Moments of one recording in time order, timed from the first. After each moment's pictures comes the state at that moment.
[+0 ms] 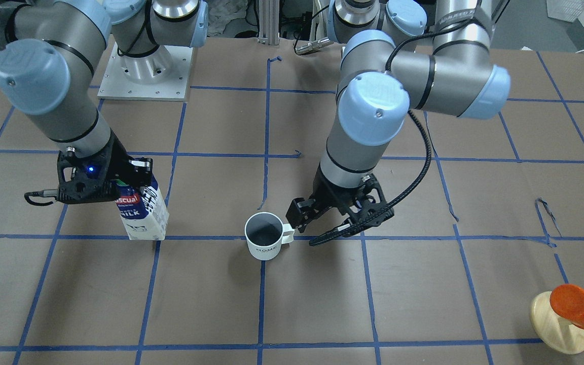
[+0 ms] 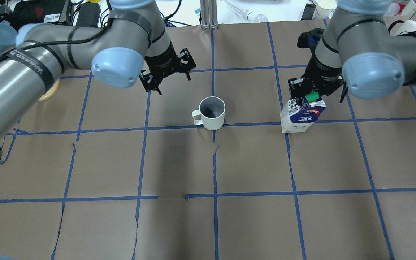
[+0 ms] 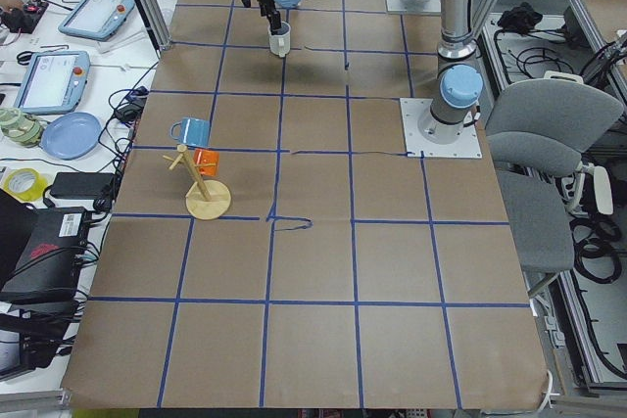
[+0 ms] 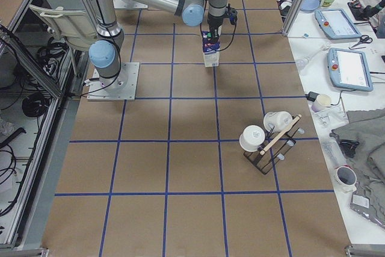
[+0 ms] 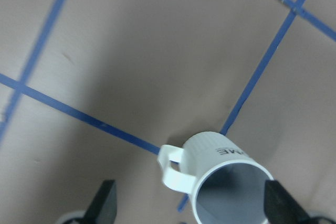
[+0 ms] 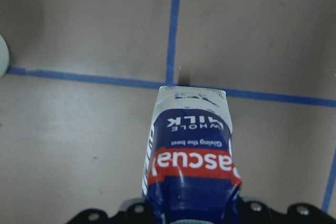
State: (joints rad) left arm -1.74 -1.89 -1.50 -1.27 1.52 -0.58; right arm 1.55 -1.38 1.71 -1.88 -1.52 -0.09
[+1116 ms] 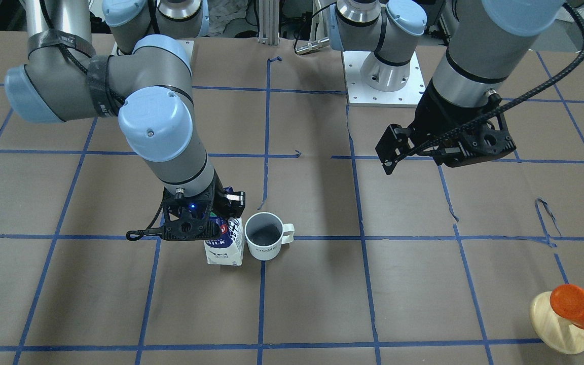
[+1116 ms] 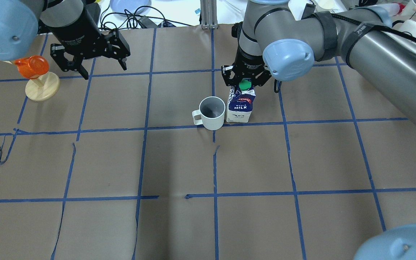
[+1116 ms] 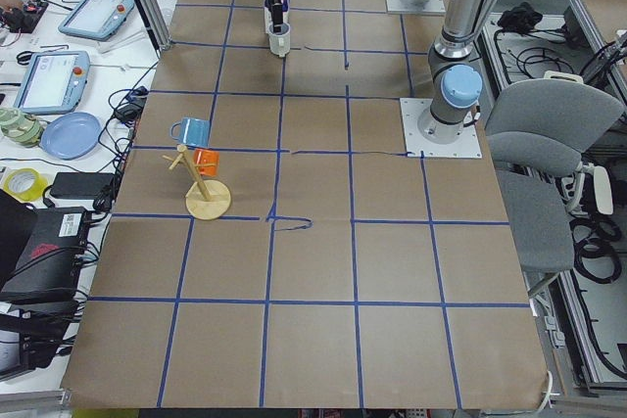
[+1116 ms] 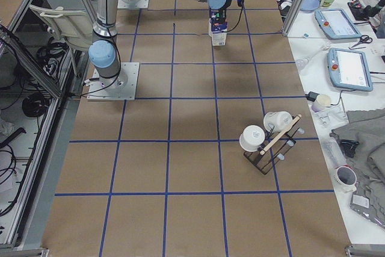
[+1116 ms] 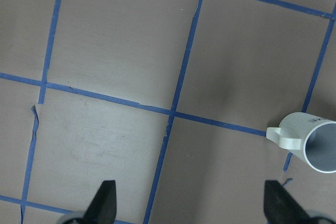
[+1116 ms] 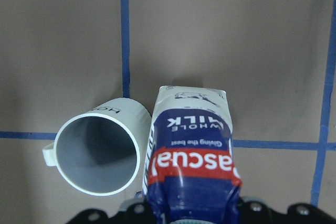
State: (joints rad) left arm -1.56 -1.68 -1.49 -1.52 1.58 -0.22; right arm 1.77 -1.20 1.51 -1.89 -1.46 0.18
